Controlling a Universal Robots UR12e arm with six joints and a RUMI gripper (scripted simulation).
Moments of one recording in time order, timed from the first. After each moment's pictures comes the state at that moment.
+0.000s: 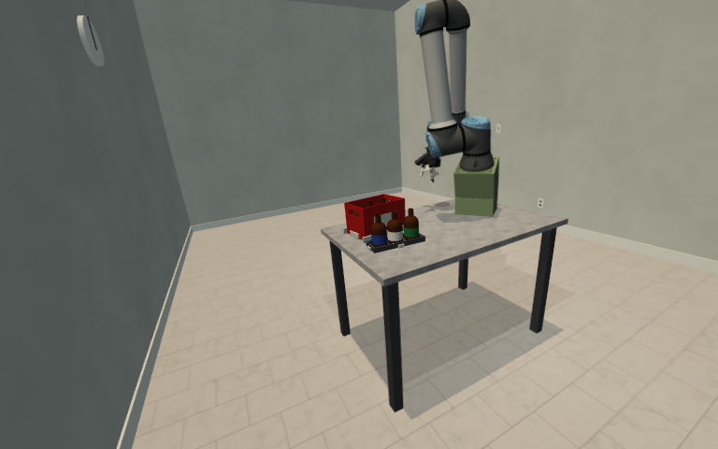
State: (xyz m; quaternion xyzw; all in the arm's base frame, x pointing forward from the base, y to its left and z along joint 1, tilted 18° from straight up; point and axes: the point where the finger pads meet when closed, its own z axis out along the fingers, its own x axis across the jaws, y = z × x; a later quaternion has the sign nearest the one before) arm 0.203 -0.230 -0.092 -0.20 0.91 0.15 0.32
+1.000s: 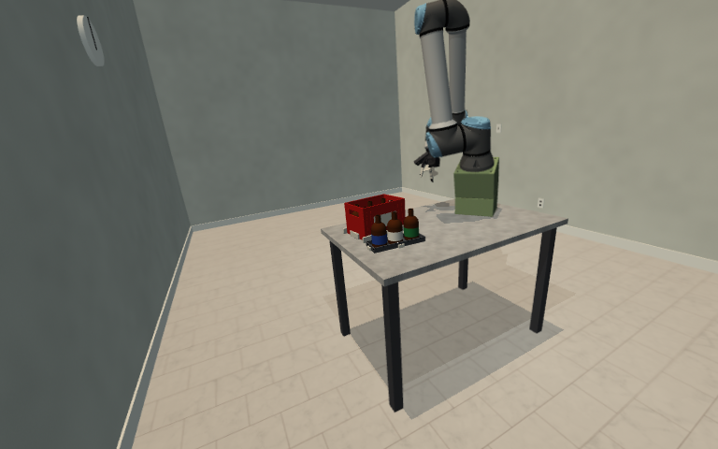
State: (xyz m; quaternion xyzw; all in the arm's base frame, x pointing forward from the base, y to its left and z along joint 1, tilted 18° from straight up) arm 0.204 -0.232 -0.091 -0.22 0.91 0.15 0.31
